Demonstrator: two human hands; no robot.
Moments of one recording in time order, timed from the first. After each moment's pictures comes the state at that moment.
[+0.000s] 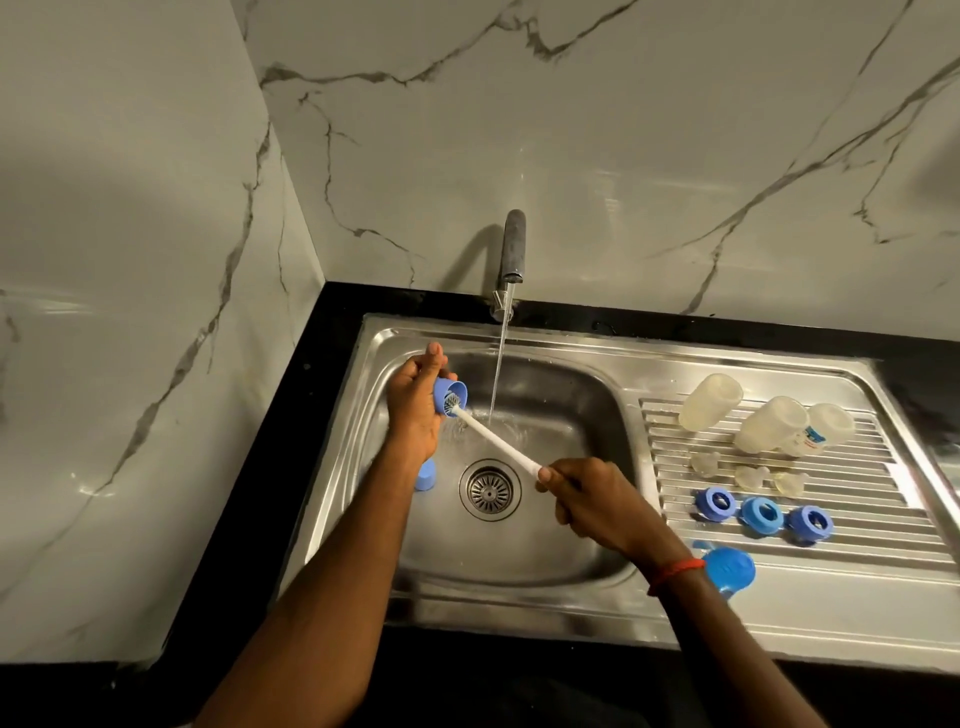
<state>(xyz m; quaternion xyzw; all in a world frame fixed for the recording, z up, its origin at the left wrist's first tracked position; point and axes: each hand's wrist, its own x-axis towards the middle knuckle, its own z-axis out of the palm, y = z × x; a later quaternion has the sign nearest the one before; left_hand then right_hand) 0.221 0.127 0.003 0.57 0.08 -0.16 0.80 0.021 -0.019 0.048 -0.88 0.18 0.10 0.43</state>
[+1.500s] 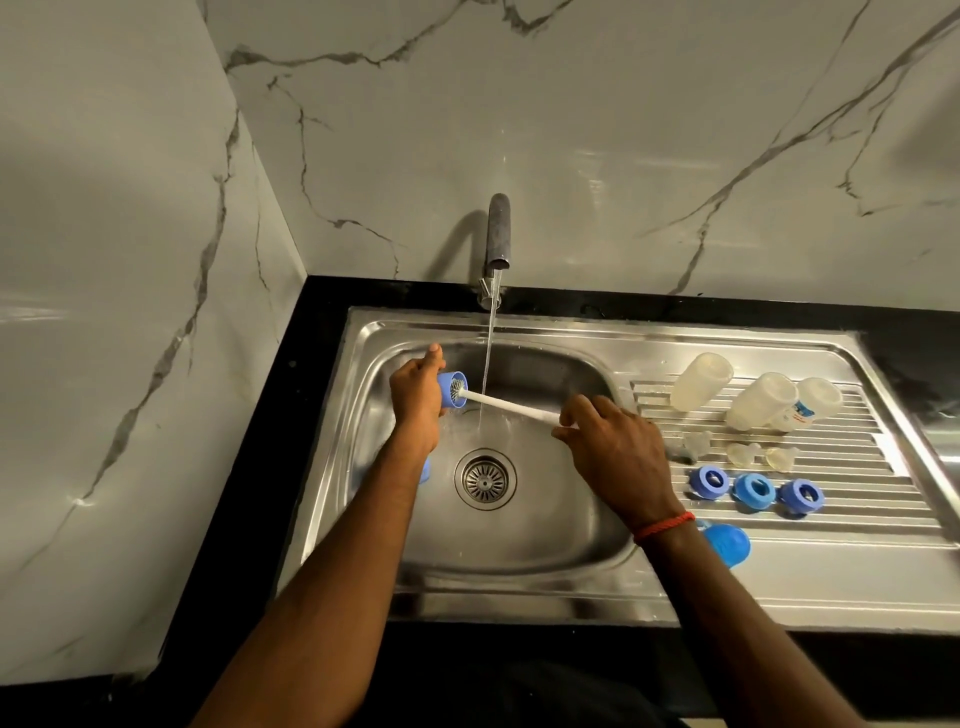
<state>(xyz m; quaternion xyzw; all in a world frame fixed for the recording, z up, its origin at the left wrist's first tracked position) 0.227 0.109 -0.009 0.68 0.13 -0.18 0.70 0.031 -0.041 0.036 -0.97 0.11 -0.20 0.02</state>
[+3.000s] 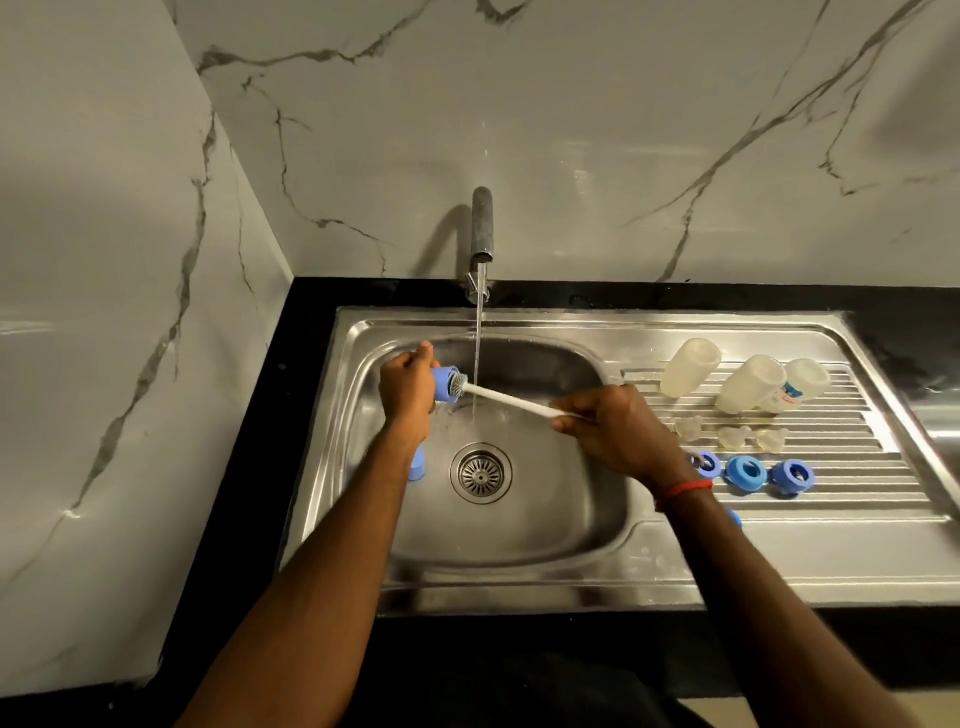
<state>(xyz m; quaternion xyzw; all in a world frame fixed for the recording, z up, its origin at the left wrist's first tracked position) 0.233 0.105 -0.016 0.73 0.11 -0.16 0.66 0.035 -0.067 0.058 -0.95 0.11 -0.06 0.27</state>
